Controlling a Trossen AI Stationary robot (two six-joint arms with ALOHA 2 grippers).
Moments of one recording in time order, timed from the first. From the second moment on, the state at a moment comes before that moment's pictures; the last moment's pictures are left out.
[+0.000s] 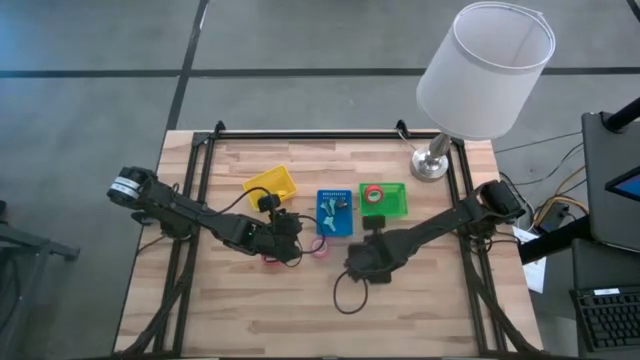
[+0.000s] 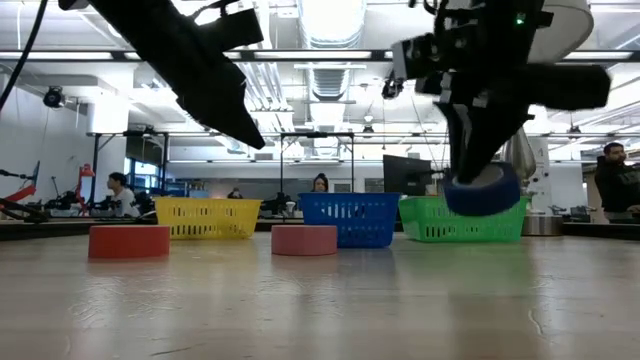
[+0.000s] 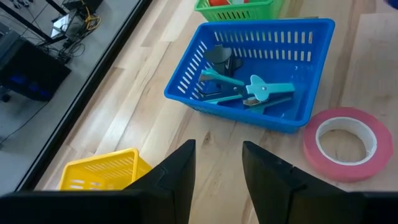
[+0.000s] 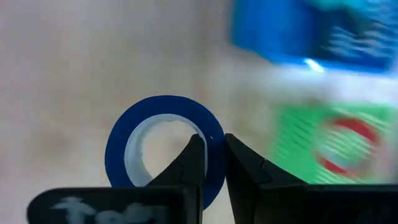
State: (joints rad) left arm -0.31 1.51 0.93 -0.36 -0.78 -0.33; right arm 0.37 1.85 1.34 -1.04 0.38 0.30
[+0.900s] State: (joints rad) left arm -0.31 1.51 0.93 -0.36 -0.78 -0.33; right arm 0.18 1.82 1.18 -1.06 0.75 0.39
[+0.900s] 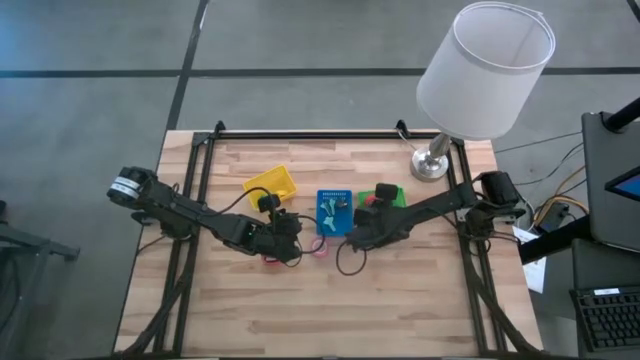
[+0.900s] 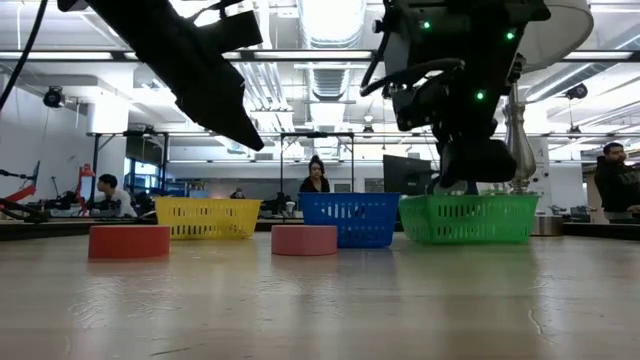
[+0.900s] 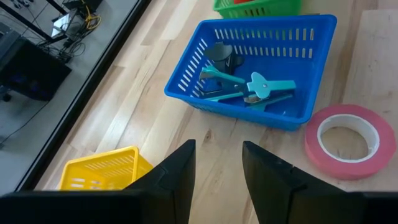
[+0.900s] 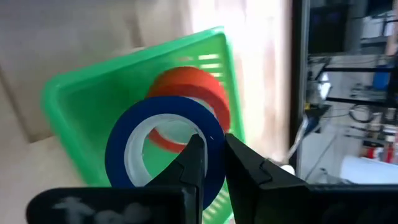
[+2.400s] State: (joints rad) left arm -0.31 1.51 0.93 -0.36 -0.71 -0.34; right arm 0.29 1.82 1.40 -0.82 0.46 0.38
